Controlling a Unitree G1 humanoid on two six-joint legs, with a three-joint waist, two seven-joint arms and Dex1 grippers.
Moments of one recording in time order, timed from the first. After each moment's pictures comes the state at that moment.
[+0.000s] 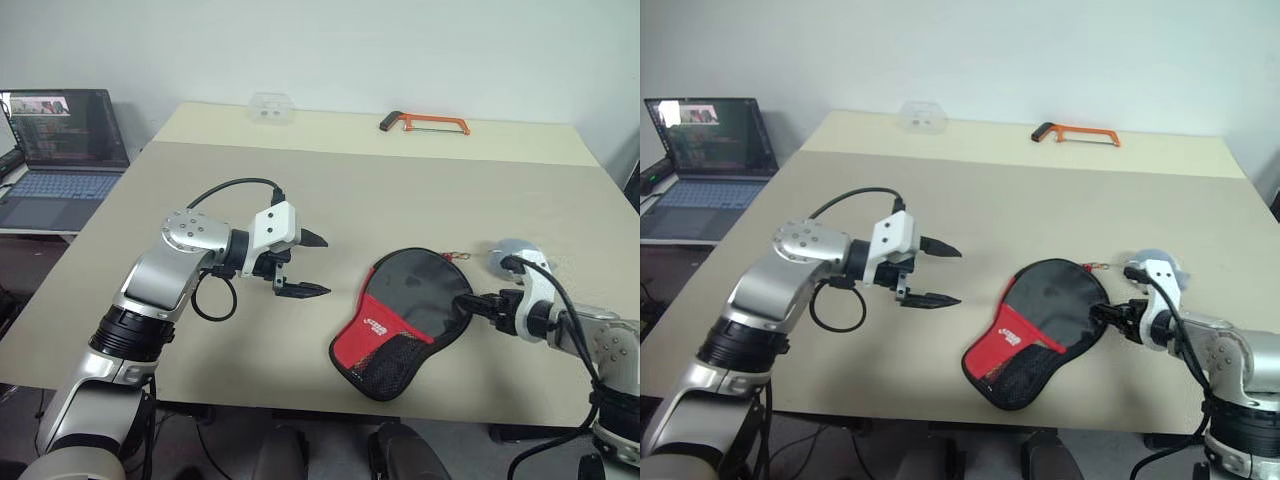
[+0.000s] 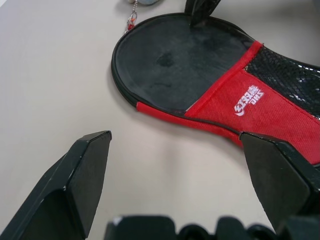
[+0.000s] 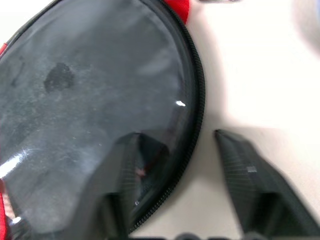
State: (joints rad) left arm -0.68 0.72 -0.23 0.00 -0.23 0.36 -1.27; right arm -0.28 -0.53 -0.29 -0.34 0.57 1.38 0.35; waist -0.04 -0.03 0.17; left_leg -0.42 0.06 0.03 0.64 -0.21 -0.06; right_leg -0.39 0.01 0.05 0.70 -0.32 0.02
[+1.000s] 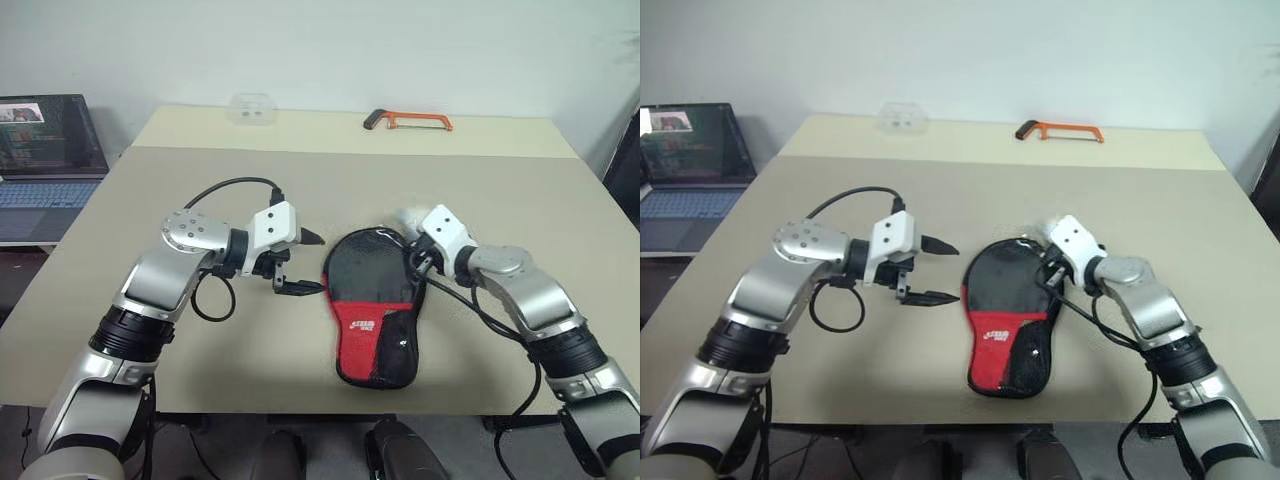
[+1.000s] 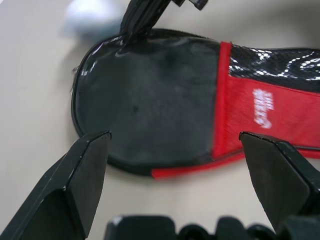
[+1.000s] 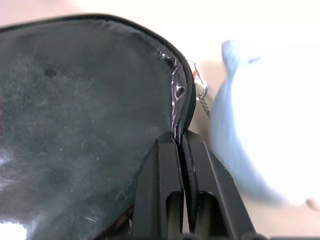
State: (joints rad) left arm -0.68 0.72 -0.23 -0.01 -0.20 0.37 -1.25; right arm -0.61 -0.54 0.30 -0.02 0.14 0.62 0.61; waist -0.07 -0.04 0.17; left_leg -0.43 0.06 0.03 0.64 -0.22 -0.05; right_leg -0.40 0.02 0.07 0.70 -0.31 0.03
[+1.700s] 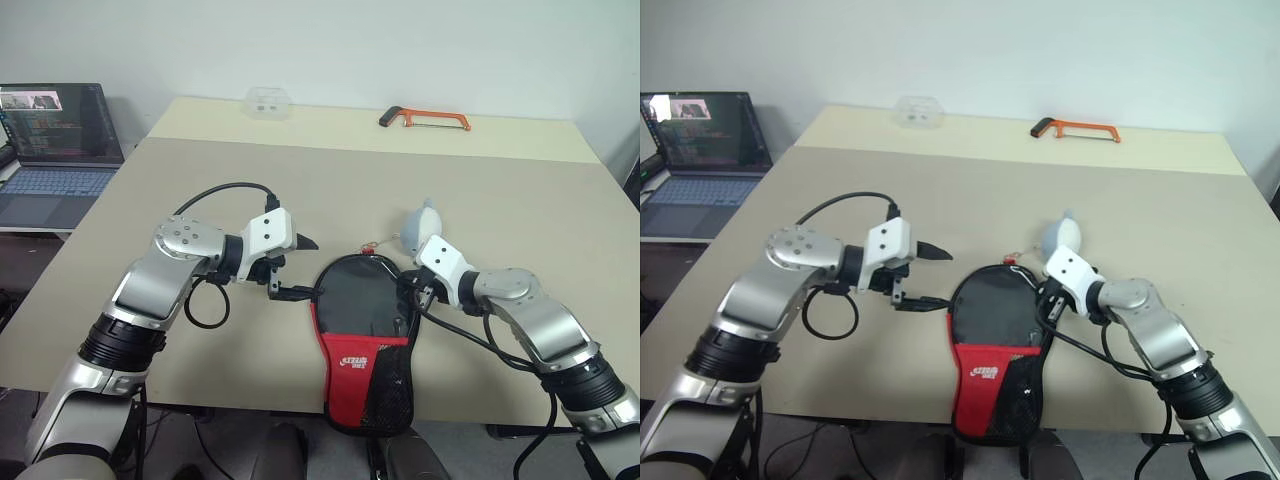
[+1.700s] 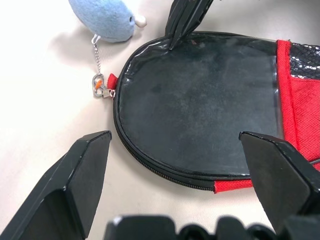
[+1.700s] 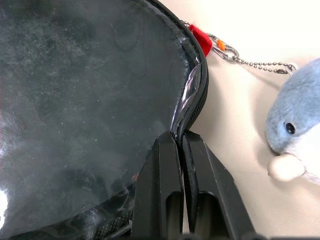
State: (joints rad) left arm -0.64 0.75 -0.23 -0.06 -0.20 0.41 -1.23; right arm -0.45 -0.62 0.29 -0.19 0.10 0.66 0.72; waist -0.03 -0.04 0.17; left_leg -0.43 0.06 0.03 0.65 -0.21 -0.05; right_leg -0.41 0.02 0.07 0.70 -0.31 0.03
